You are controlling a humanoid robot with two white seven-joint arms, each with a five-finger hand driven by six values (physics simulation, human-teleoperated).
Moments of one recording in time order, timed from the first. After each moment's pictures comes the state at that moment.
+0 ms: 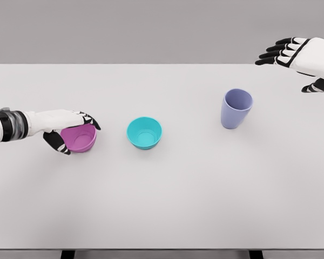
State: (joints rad) left arm -0.67 0.94 -0.86 -1.66 -0.17 -0.01 -0.61; right arm -0.60 -1.00 0.30 -1.63 0.28 -0.61 0.61
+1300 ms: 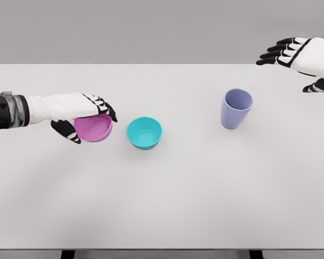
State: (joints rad) left arm -0.77 0.95 -0.85 -1.75 -0.15 -0.20 -0.61; right arm -0.60 -1.01 0.30 -1.63 0.28 -0.61 0.61
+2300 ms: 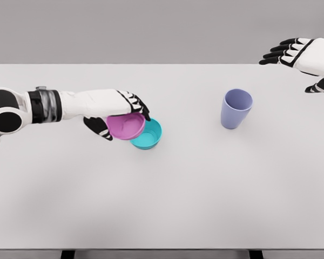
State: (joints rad) left arm -0.83 0.80 -0.89 -1.74 -0.16 -0.21 -0.61; right arm -0.59 -1.01 0.30 -1.61 0.28 -0.61 0.61
